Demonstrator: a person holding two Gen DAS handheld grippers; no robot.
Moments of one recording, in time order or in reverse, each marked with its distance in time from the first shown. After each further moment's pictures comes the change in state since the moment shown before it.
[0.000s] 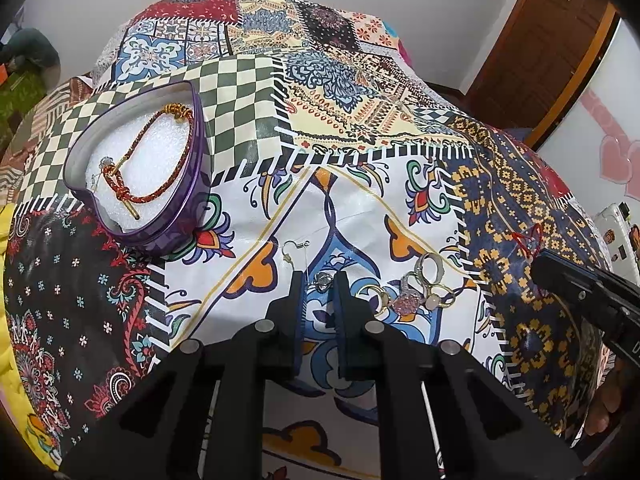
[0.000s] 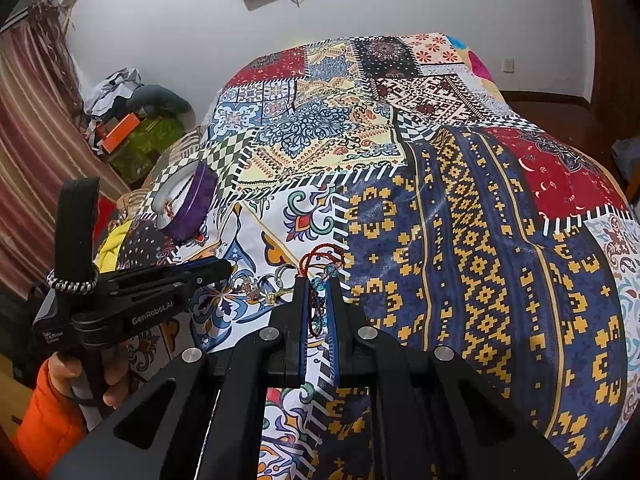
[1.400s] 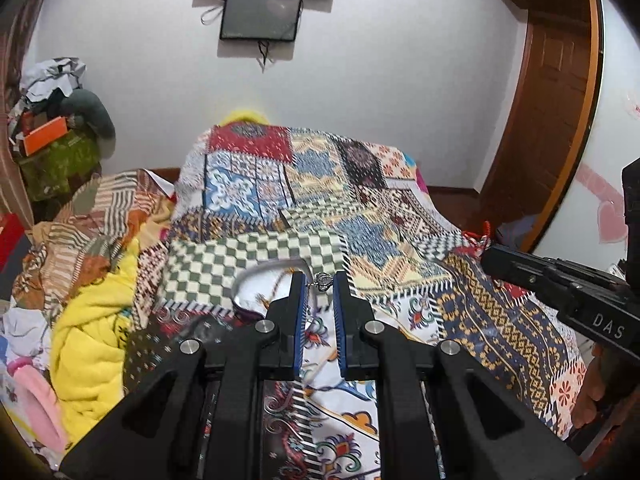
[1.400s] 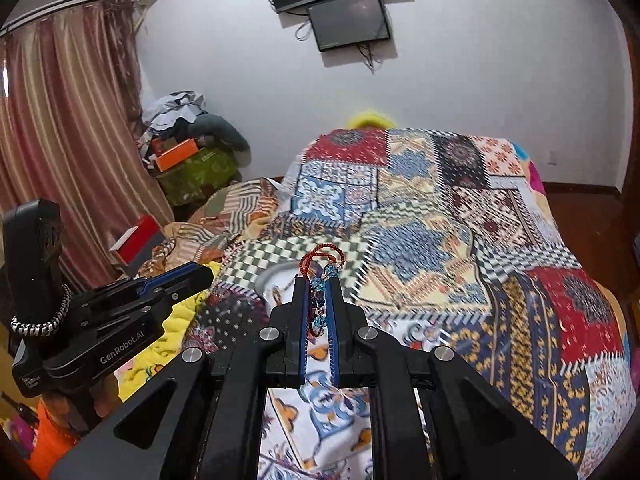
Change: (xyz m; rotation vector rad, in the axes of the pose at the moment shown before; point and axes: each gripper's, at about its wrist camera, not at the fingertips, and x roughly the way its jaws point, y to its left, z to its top) left arm -0.172 0.033 0.016 -0.030 -0.414 0.107; right arm -0.044 0.111 0.063 -0.203 -0.204 0.092
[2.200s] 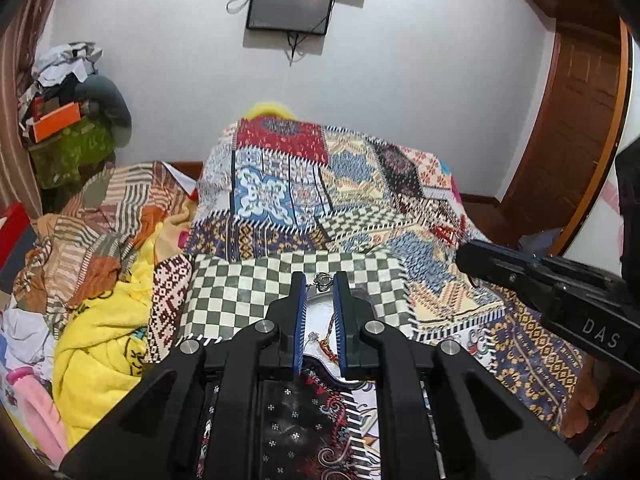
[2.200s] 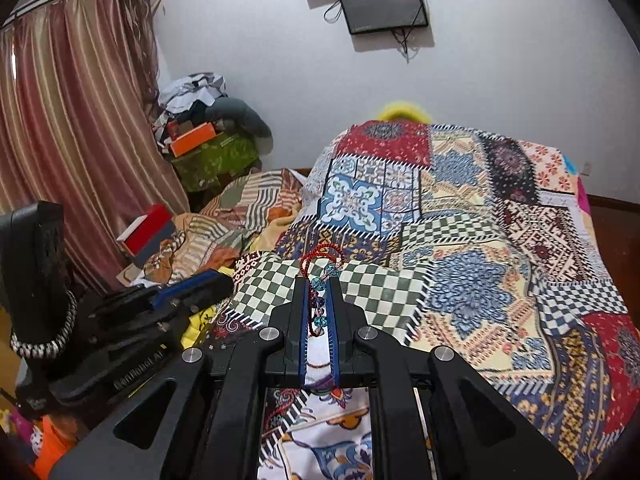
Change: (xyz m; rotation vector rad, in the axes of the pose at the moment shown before) left arm 0.059 0.056 0.020 -0.052 0.029 0.049; right arm 0.088 0.023 0.033 -0.054 0.059 0.079
